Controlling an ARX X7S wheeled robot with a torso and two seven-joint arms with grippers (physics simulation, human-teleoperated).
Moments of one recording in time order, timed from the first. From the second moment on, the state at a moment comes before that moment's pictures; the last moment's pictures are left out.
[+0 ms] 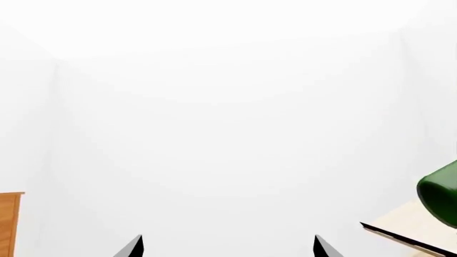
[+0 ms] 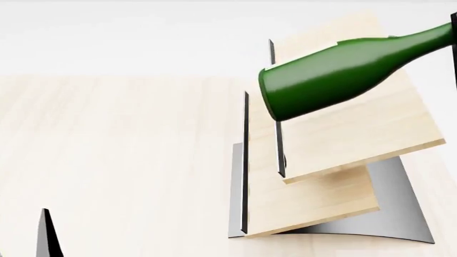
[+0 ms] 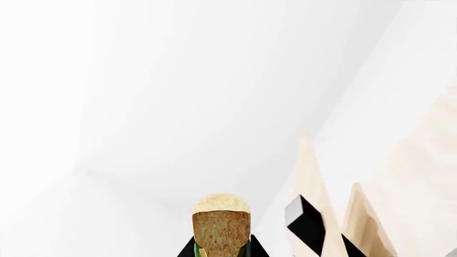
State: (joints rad) left arm 0.14 -0.42 0.37 0.59 0.02 0.17 -0.57; right arm 1.02 0.80 -0.24 0.42 2.07 0.41 0.34
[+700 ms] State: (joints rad) left arm 0.14 -0.42 0.38 0.59 0.02 0.17 -0.57; right arm 1.00 0.79 -0.25 0.42 2.03 0.40 0.33
